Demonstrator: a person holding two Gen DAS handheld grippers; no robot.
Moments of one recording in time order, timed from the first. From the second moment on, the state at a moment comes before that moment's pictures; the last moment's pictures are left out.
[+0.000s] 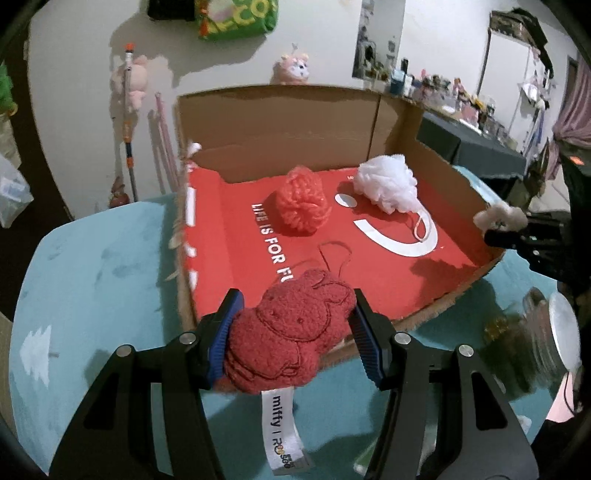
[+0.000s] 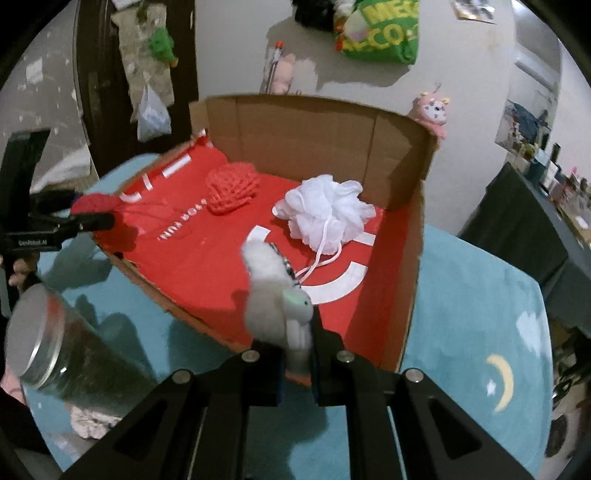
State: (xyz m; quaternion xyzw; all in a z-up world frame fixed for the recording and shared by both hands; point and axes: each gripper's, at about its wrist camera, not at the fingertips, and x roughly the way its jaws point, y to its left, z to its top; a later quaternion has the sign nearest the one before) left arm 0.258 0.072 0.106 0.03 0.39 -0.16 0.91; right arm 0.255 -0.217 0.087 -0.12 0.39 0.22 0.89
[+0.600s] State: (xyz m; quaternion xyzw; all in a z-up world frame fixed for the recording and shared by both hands) left arm 0.322 0.033 0.072 0.11 0.48 -0.14 0.86; right arm 0.313 -0.175 0.043 -0.27 0.48 0.17 0.82
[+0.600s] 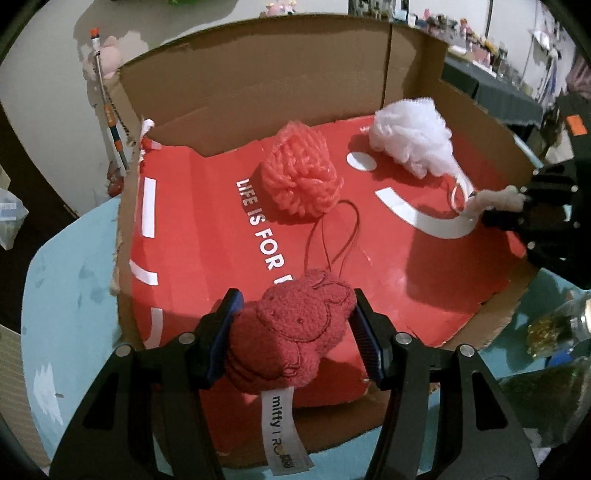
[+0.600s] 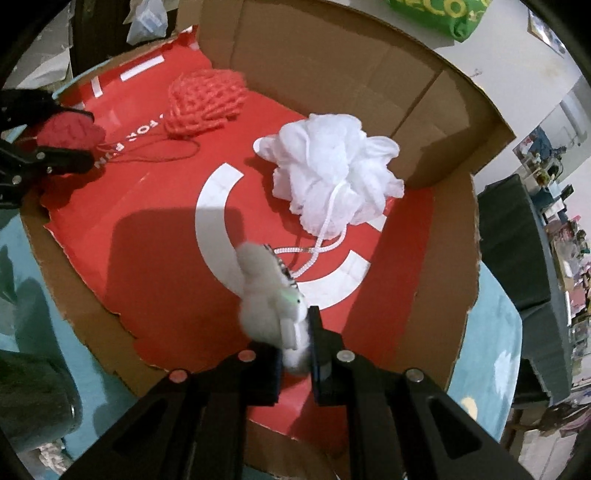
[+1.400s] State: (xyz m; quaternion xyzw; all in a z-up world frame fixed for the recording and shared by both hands) left arm 0.329 0.024 0.055 0.13 0.50 -0.15 0.85; right arm 0.314 -0.176 0.048 -0.24 0.49 0.19 0.82
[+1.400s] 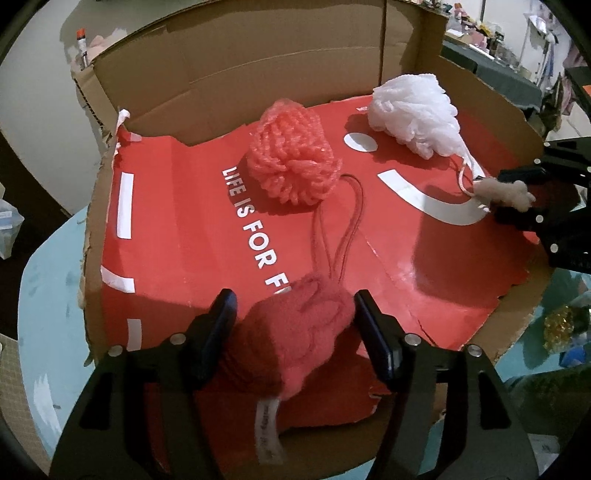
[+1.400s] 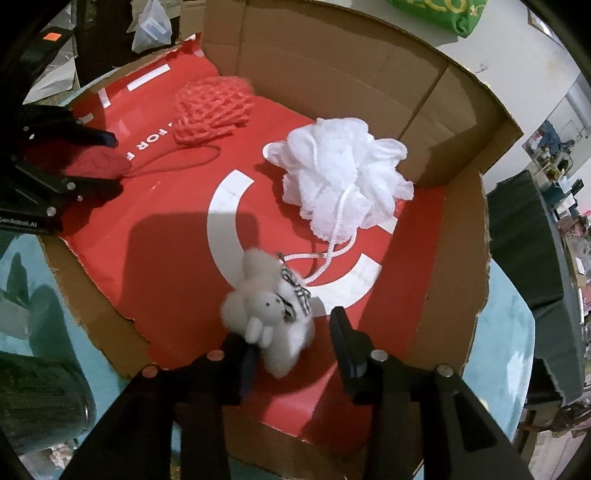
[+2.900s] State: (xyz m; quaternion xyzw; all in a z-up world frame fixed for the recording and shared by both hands) left arm 0.084 0.039 0.216 -0.01 0.23 -0.14 0.96; right arm 0.075 -0.237 0.216 -0.03 0.22 0.19 0.96
